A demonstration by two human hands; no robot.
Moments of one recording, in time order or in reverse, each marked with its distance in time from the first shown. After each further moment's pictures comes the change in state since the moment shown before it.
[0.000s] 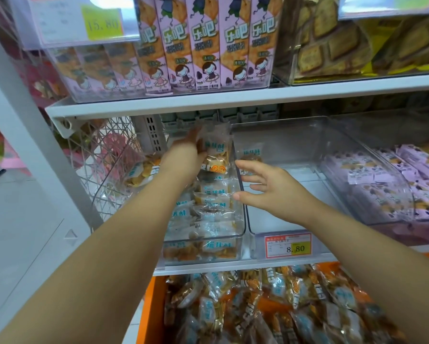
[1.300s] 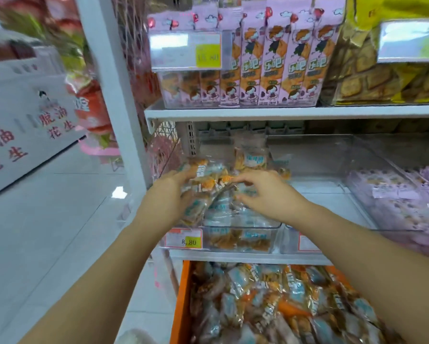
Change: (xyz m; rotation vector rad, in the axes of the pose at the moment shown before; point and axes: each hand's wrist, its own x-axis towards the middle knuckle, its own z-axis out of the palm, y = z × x) left_hand -0.137 -0.067 -0.069 -0.073 0.073 -0.018; right_hand 0.007 -0.070 0.051 -0.516 -0.073 -0.100
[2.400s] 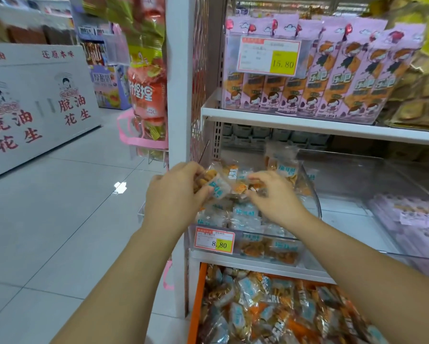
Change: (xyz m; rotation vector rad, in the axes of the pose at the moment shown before) left_hand -0.029 -0.017 -0.040 0.010 0.235 -0.097; right_hand 0.034 -0.031 0.043 0.074 0.130 0.119
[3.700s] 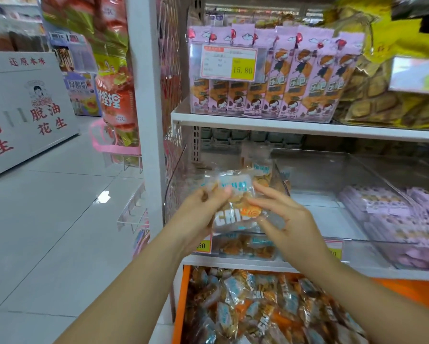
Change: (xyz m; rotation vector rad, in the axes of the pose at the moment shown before) left_hand -0.014 0.042 0.044 -1.332 -0.625 -0.411; right_hand -0.084 0.022 -0.024 0.209 0.246 -0.317
